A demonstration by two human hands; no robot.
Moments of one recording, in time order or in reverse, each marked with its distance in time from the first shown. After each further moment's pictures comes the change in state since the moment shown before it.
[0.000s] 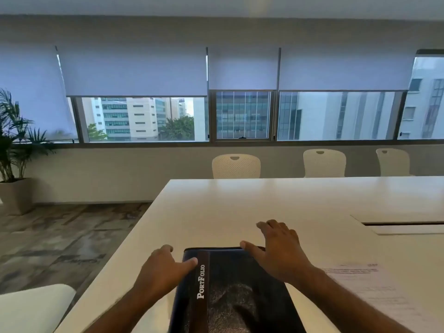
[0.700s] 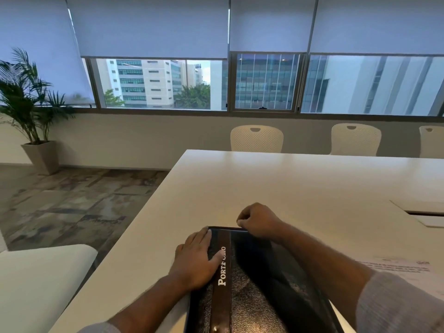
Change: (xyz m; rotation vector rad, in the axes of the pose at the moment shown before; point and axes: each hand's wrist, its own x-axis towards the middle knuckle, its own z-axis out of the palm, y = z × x) left_hand 0.038 -0.034 0.059 0.261 -0.171 0.283; right_hand 0.108 -0.039 0.083 0.287 -0.319 -0.050
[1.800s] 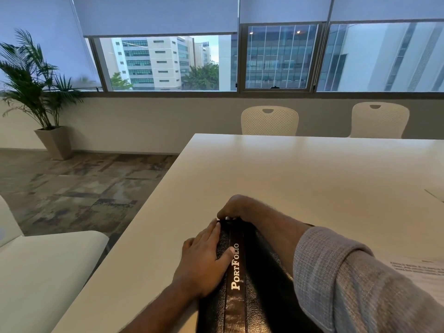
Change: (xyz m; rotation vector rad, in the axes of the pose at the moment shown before) left_hand 0.001 -0.010 0.007 -0.112 0.025 0.021; right_hand 0.088 -0.054 0.052 -0.003 -0.422 0.421
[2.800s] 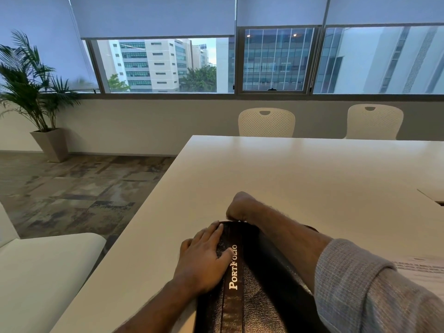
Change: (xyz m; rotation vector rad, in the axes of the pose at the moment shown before) left_hand 0.007 0.002 0.004 0.096 -0.052 -0.015; right_hand -0.007 0.022 -0.002 0.047 0.296 -0.100
